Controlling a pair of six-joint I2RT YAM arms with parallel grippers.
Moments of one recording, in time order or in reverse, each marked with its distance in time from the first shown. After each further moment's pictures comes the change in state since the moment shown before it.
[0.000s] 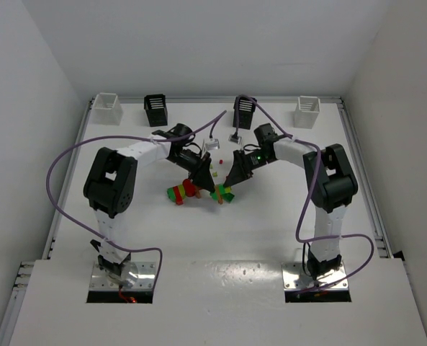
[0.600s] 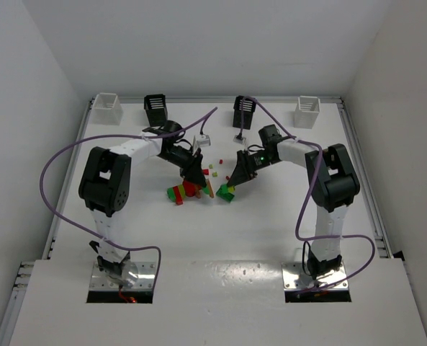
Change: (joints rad) left arm 0.083 -0.009 0.000 -0.022 -0.069 0.090; right arm -0.035 -0.002 -0.039 0.040 0.050 0.034
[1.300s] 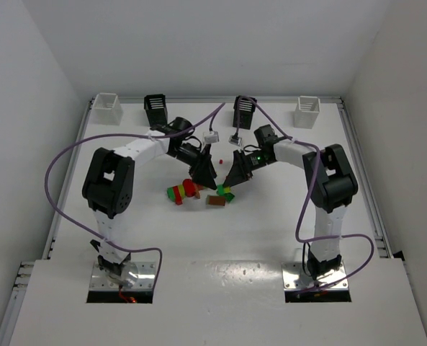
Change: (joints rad) left arm -0.062 0.000 0.059 -0.008 0.113 -0.054; right arm 0.029 0.000 0.005 0.014 -0.092 0.064
